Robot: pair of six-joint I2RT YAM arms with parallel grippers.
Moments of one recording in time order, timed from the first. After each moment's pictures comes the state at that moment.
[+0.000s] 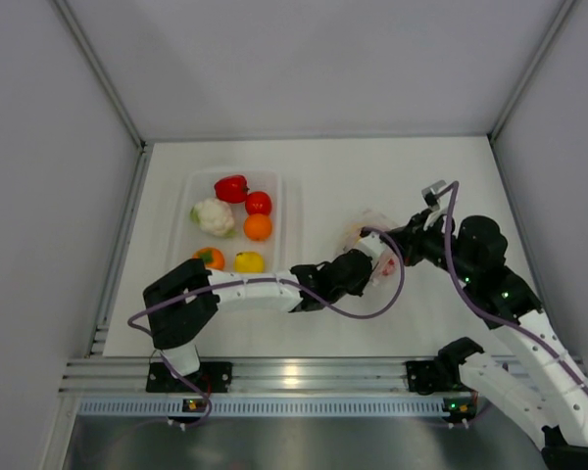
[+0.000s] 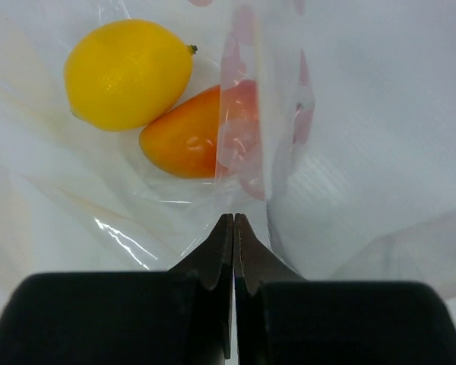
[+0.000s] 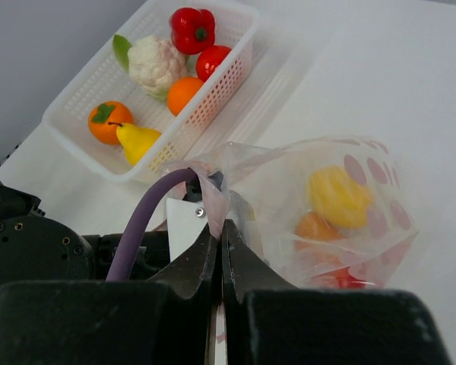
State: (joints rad) left arm -1.18 1.76 1.09 0.10 -0.38 -0.25; right arm 0.44 0.67 0.81 -0.37 -0.29 0.22
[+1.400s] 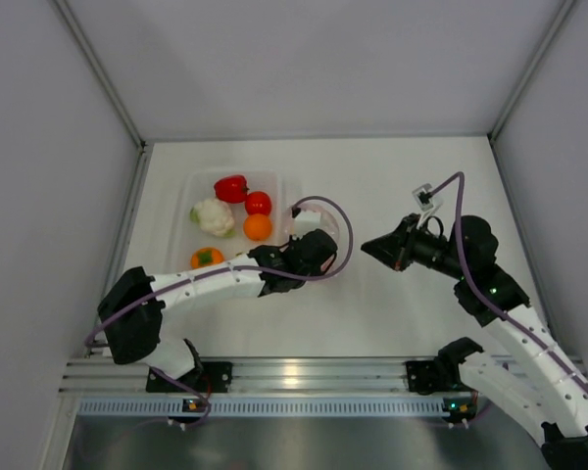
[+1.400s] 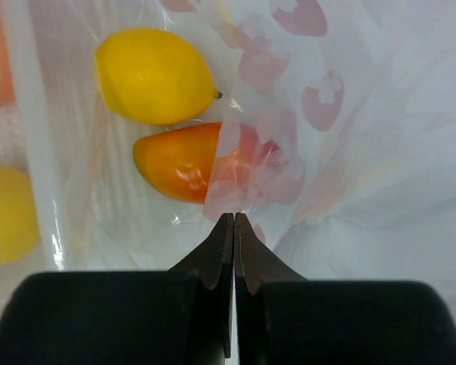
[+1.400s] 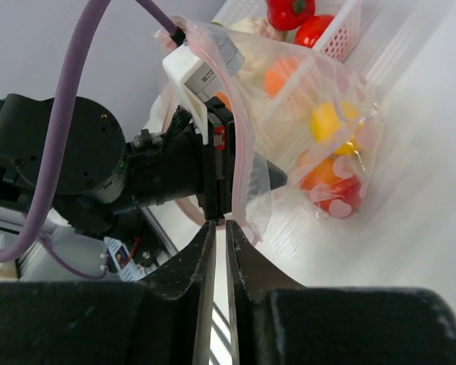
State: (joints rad) left arm -1.04 1.51 1.08 -0.41 -0.56 -0.73; right arm 0.45 0.71 0.75 -0.22 -0.53 0.51
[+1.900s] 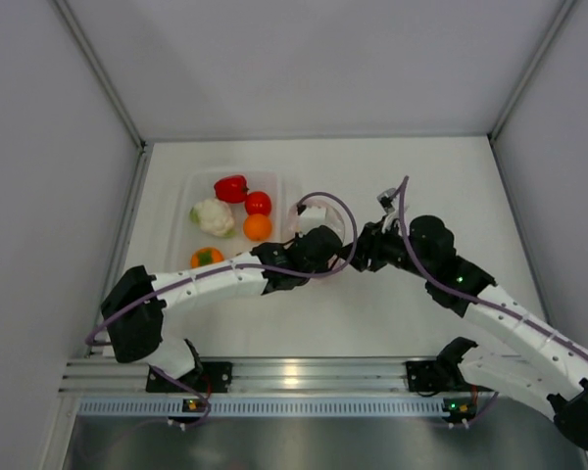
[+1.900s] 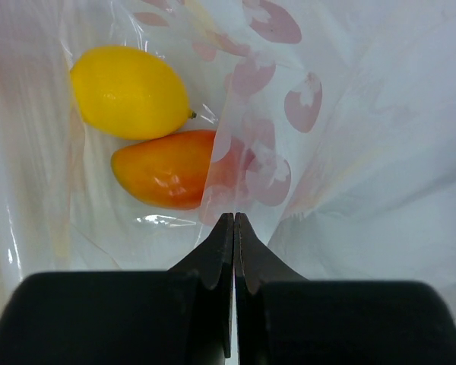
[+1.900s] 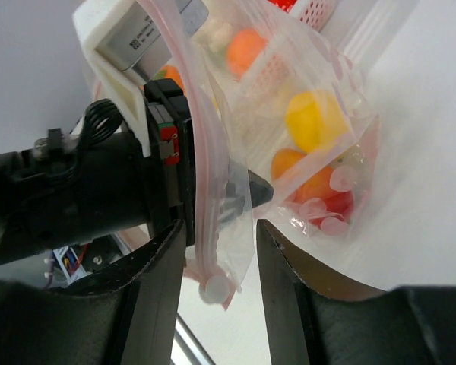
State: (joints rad) left arm -1.06 1.53 1.13 -0.40 -0.51 -0.76; right arm 0.66 0.87 0.72 -0.14 -0.25 0.45
